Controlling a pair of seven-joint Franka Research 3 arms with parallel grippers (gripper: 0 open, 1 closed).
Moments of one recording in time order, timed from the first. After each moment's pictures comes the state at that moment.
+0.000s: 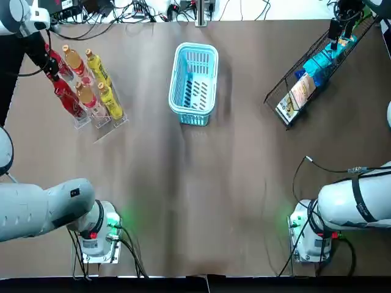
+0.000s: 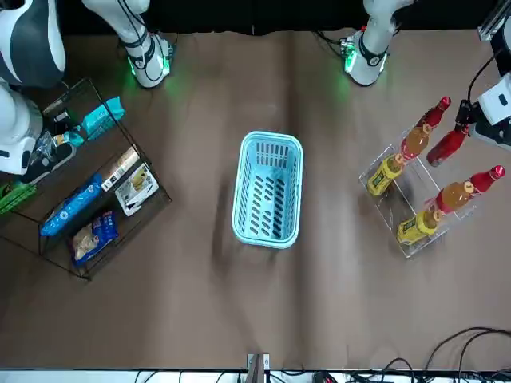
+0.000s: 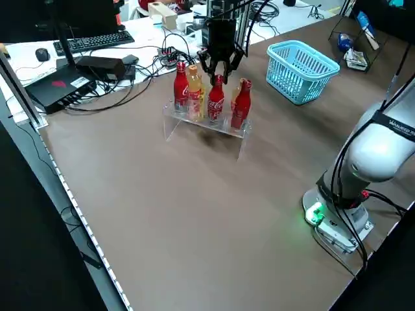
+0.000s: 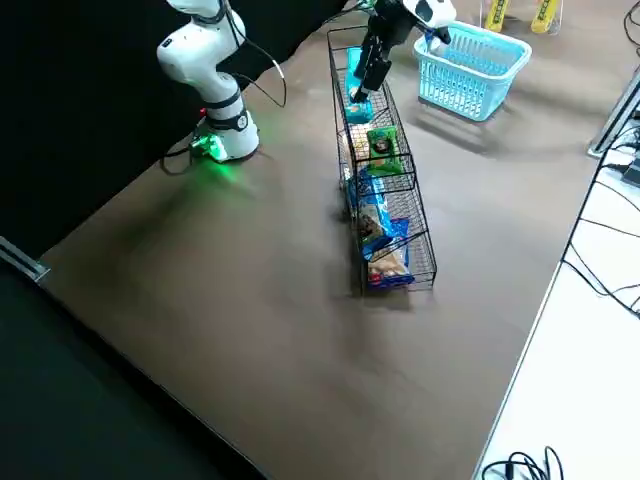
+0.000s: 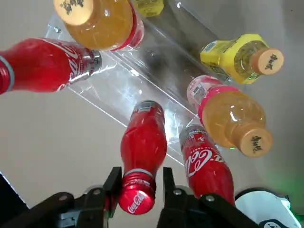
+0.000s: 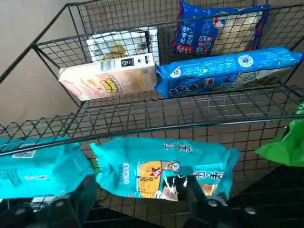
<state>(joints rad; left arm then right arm) 0.30 -0.20 -0.06 -2.13 0.12 1.81 0.61 -0.06 0.09 0.12 -1.62 -0.24 1.34 -0.53</state>
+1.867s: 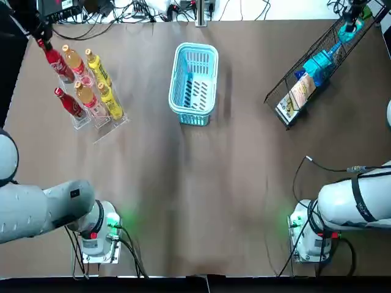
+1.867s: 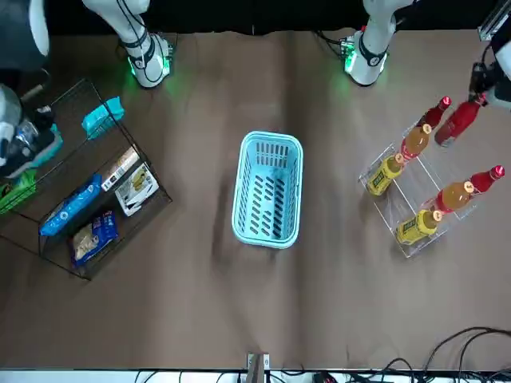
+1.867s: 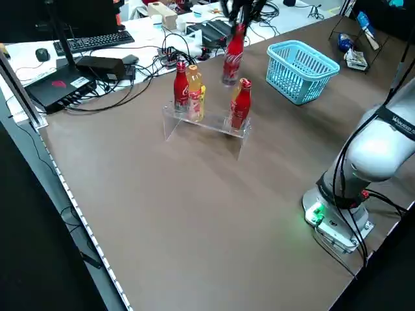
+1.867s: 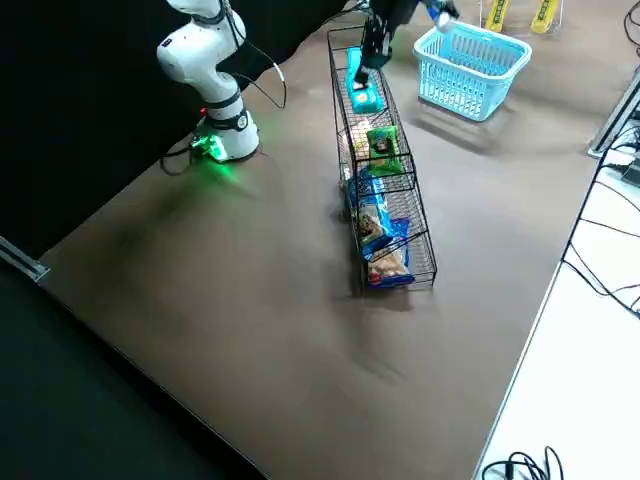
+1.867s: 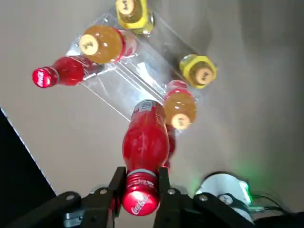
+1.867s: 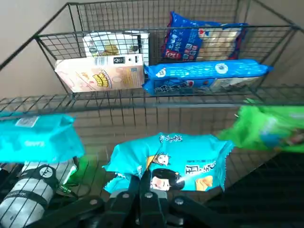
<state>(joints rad) 0.28 -0.21 -0.19 -1.80 0.12 1.45 0.44 -0.07 0.10 0.12 -1.50 -0.27 1.30 -0.65</state>
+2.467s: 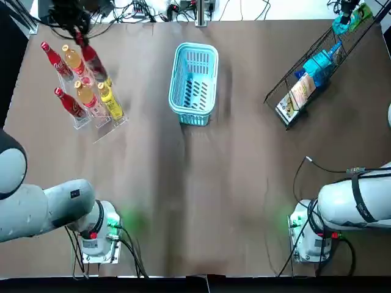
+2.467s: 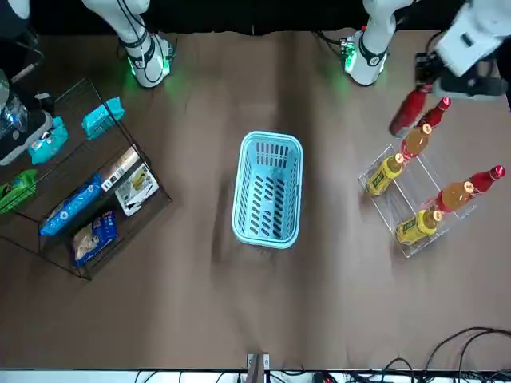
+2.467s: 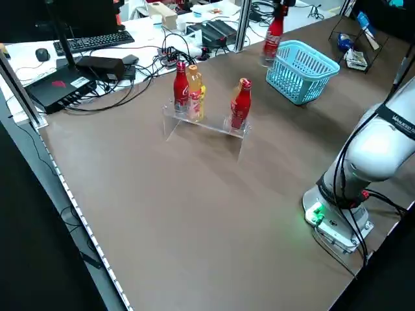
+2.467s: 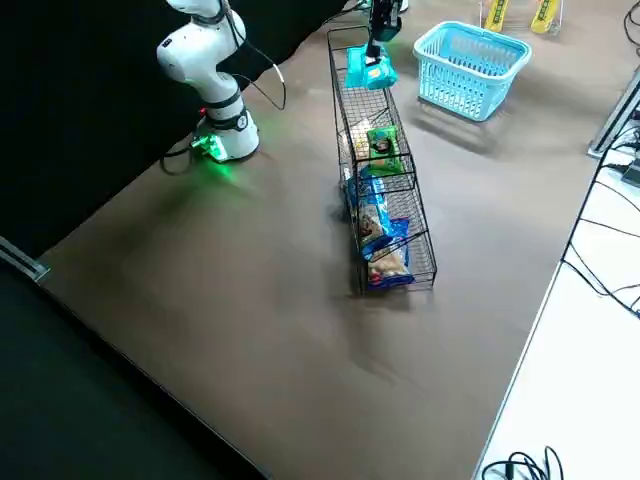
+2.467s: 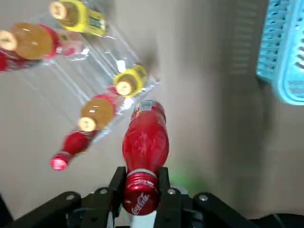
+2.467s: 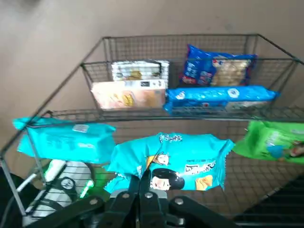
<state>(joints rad) 0.27 -0.19 -0.44 -1.69 -0.06 1.33 -0.04 -0.07 0.08 0.12 -1.43 -0.12 1.26 -0.66</state>
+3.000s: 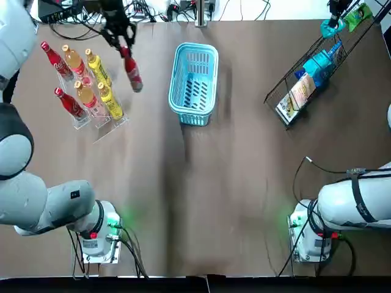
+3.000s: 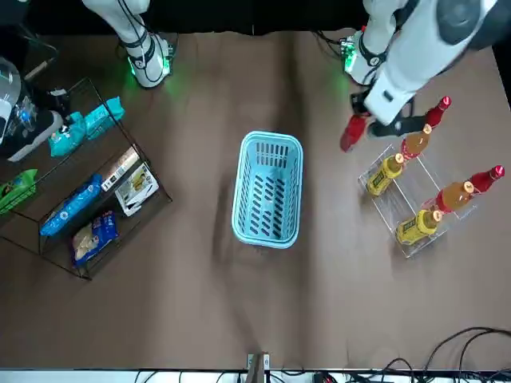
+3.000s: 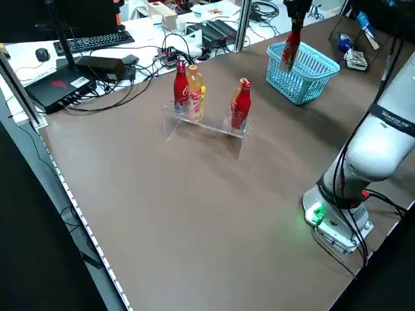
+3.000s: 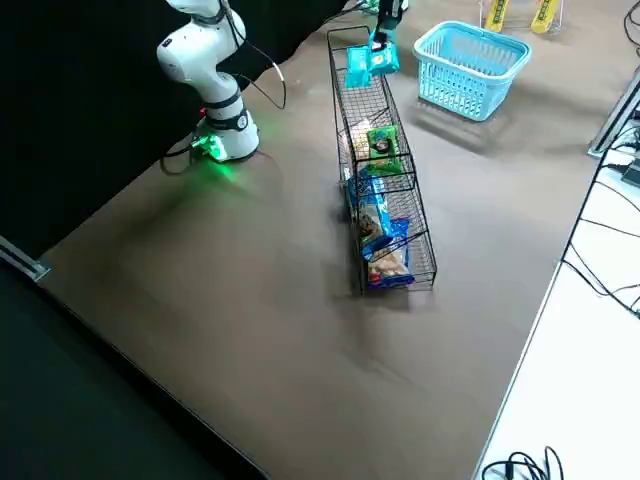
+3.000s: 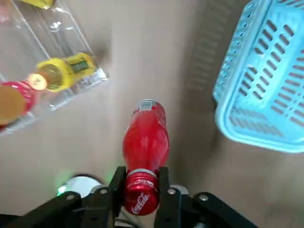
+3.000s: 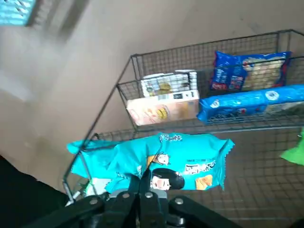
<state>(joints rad) 0.24 -0.01 -0.65 -1.69 -0.11 1.47 -0.53 -0.07 0.08 0.14 -1.42 0.01 1.23 -0.47</state>
